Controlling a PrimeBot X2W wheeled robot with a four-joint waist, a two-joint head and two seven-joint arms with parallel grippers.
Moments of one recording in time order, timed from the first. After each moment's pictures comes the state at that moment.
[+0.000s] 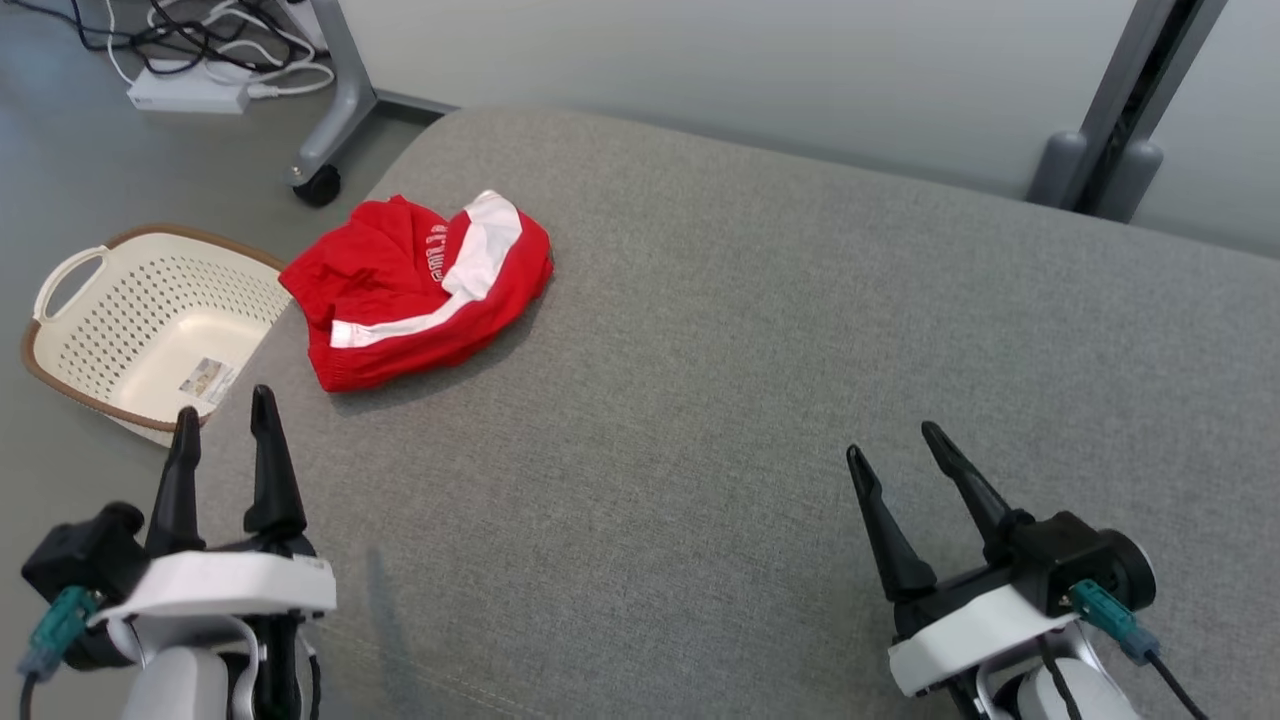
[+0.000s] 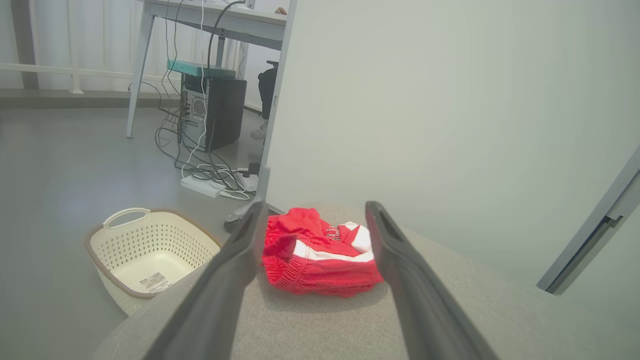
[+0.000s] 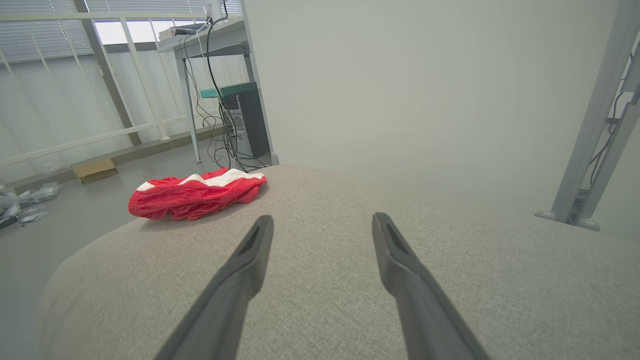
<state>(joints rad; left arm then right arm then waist) -0.15 0.05 0.10 0.25 -0.41 -0.05 -0.26 -0.16 -0.08 0.31 0.23 0.20 0.13 -0.26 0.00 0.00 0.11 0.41</state>
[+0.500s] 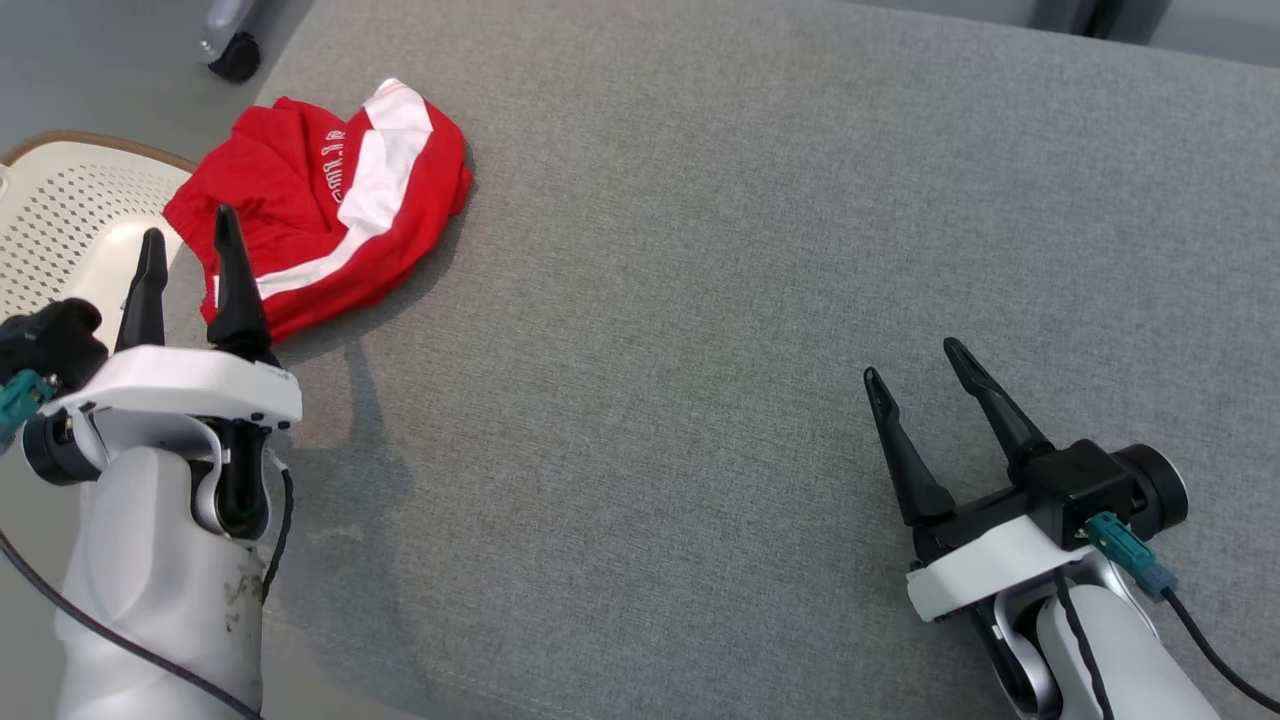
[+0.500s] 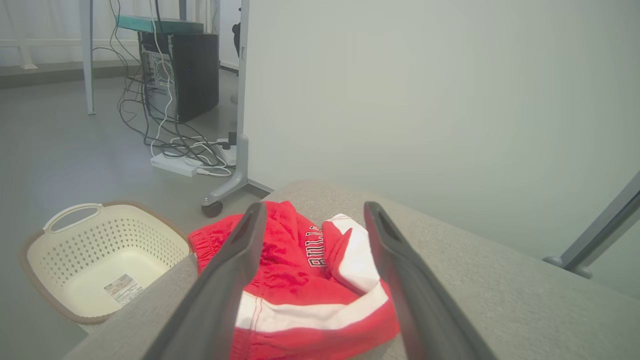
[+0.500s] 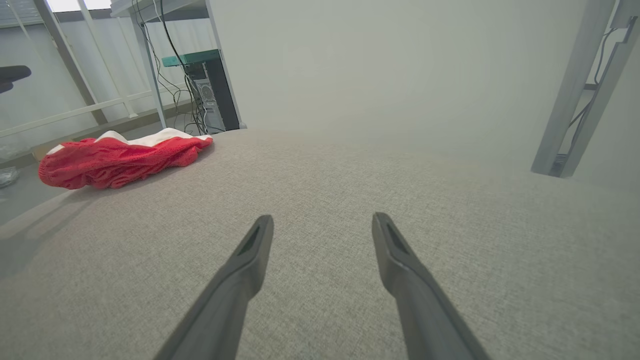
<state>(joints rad) -0.55 0.08 0.15 0.60 -0.40 -0.12 -0.26 -0.27 -0.12 0.30 0.24 0.14 0.13 -0.26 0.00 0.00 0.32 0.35</state>
